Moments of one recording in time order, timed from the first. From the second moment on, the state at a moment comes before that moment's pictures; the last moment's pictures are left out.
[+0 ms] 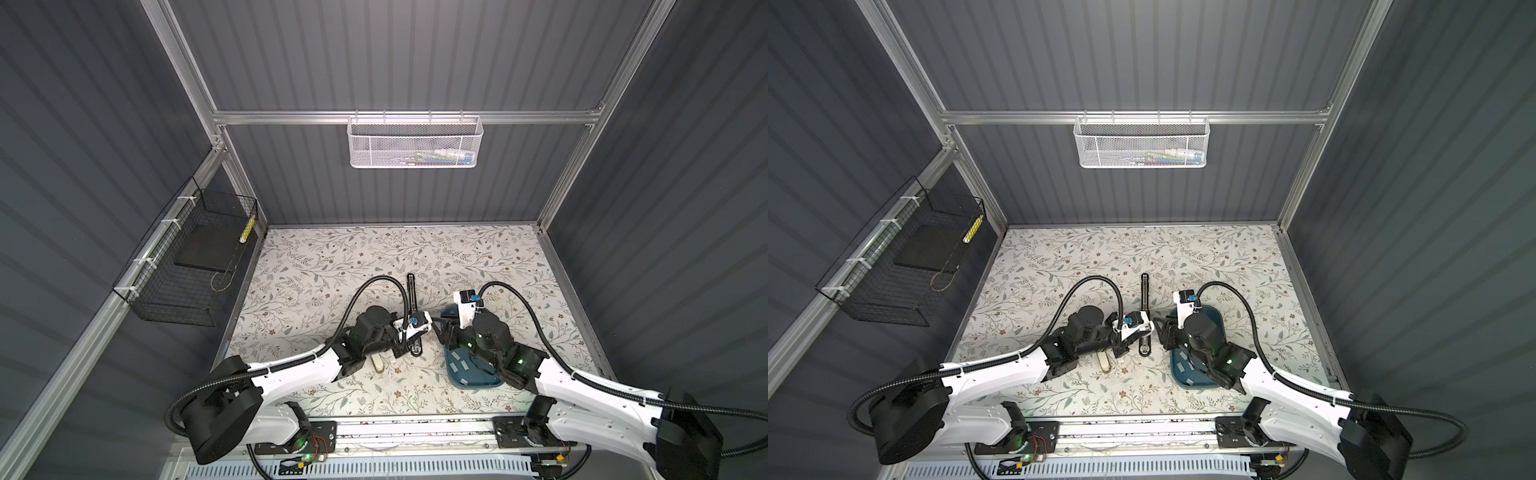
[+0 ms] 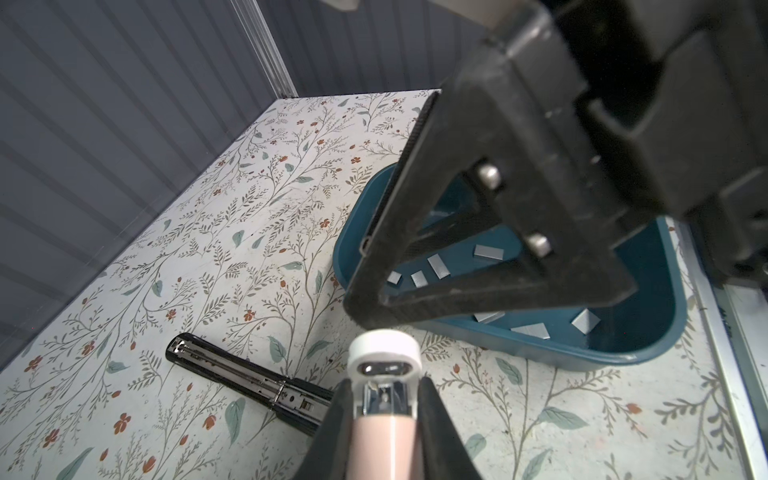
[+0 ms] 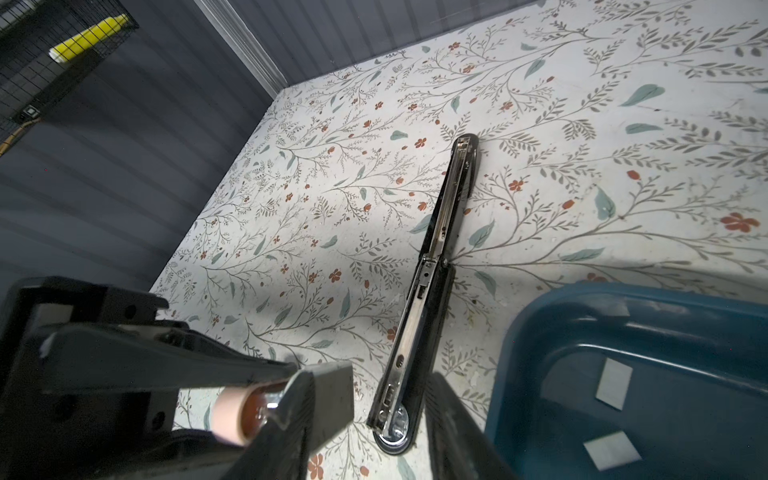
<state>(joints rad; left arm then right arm) -0.92 1.31 0.60 0.31 0.22 0.35 0.84 1.01 0.46 0.13 0.12 0.59</state>
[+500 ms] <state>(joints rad) -0.92 1.31 0.61 0.30 0.21 0.34 0.87 1.04 0.47 0.21 0.09 0.57</state>
